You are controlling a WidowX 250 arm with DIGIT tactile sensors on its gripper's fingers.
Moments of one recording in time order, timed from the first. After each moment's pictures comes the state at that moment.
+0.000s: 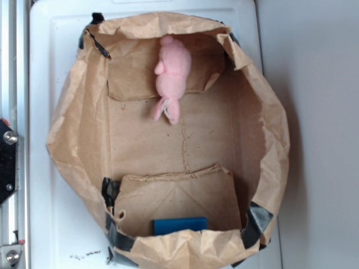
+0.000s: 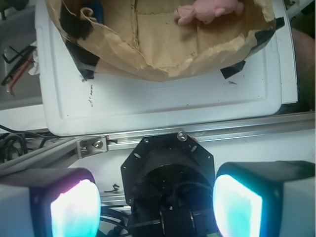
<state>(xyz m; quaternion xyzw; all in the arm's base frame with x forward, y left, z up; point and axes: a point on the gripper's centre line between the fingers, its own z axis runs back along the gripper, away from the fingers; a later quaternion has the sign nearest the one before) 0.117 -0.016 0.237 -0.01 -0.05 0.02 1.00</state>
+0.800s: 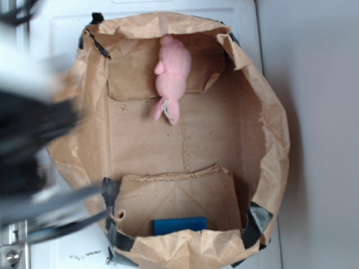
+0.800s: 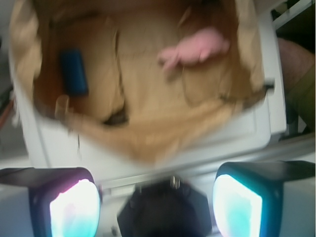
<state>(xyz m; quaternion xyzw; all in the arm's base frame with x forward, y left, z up) 0.212 0.027 0.224 0.01 -0.04 0.12 0.99</state>
